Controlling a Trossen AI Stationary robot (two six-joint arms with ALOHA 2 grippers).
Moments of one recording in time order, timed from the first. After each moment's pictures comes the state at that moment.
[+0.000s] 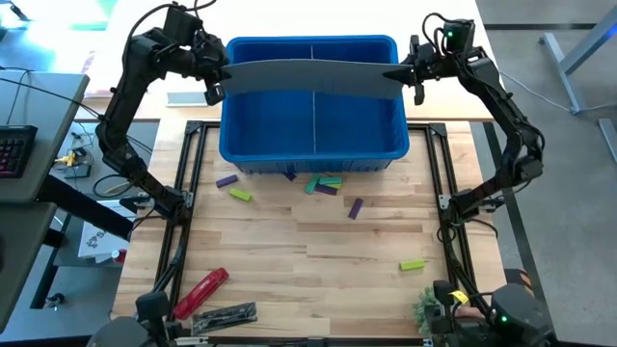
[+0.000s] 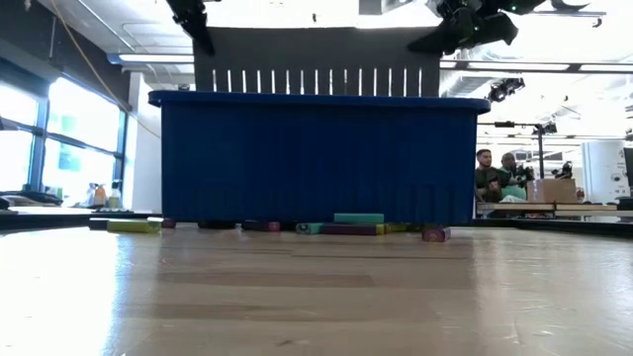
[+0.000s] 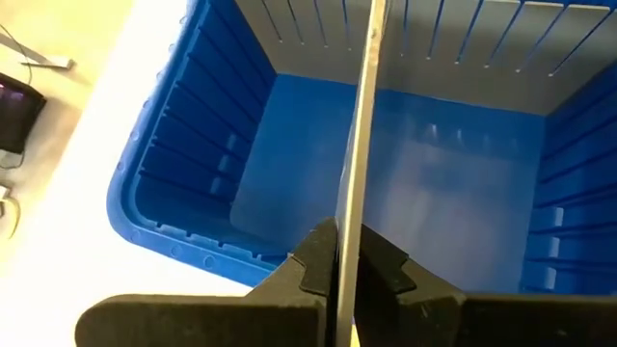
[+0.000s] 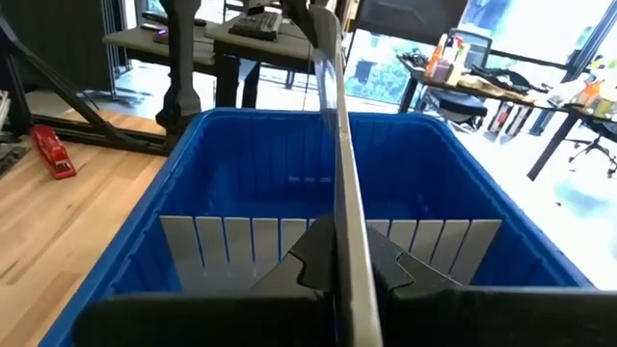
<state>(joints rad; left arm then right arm) 0.99 1.56 2.08 -1.35 0.14 0.74 -1.16 1.49 1.56 -0.55 -1.11 -0.68</state>
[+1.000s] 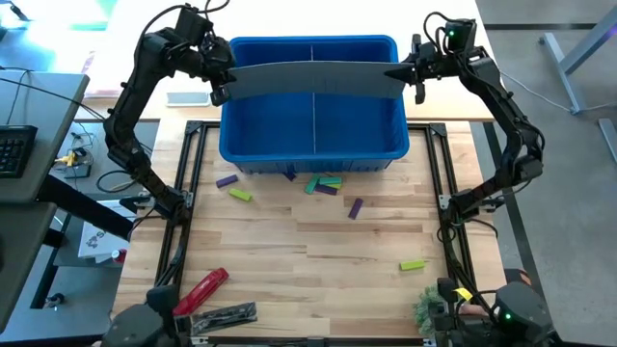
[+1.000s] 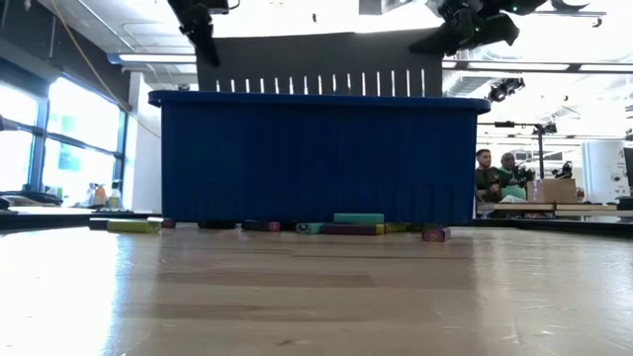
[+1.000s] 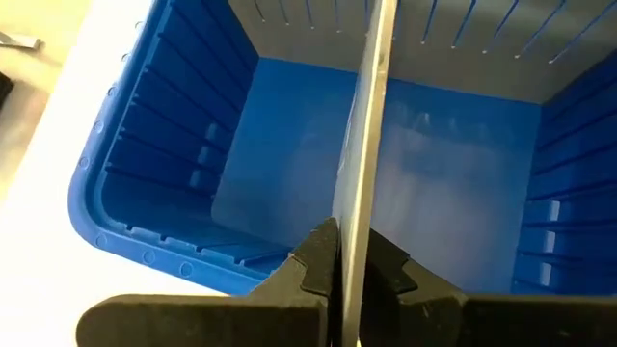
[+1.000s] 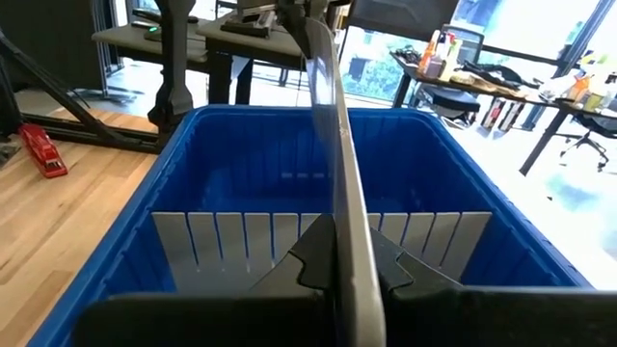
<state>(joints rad) 0.99 1.61 2.07 -1.36 0.14 0.74 -1.18 1.49 1.56 -0.55 -1.11 -0.68</state>
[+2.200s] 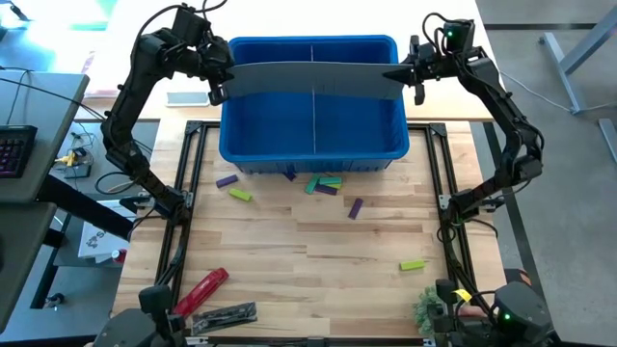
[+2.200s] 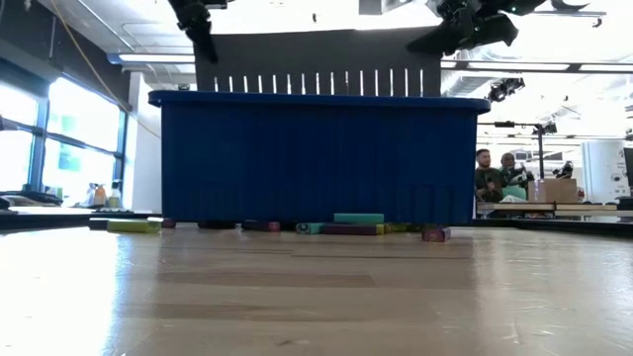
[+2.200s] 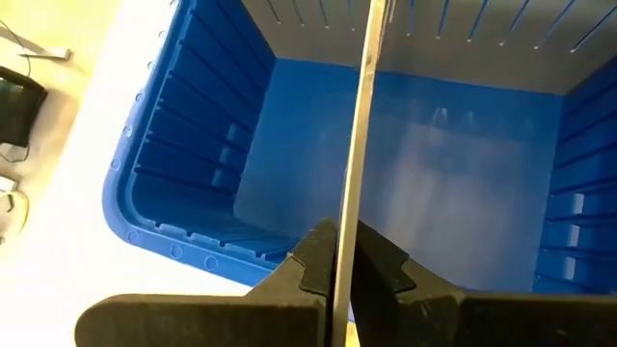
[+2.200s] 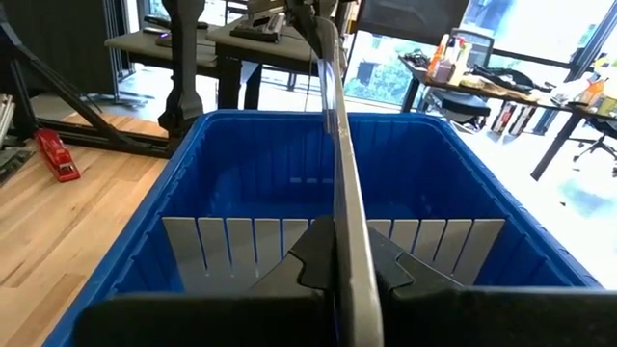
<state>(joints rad) 0.99 1.59 2.07 -1.34 0.08 0.77 -1.18 1.49 1.56 -0.56 -1.13 -0.68</state>
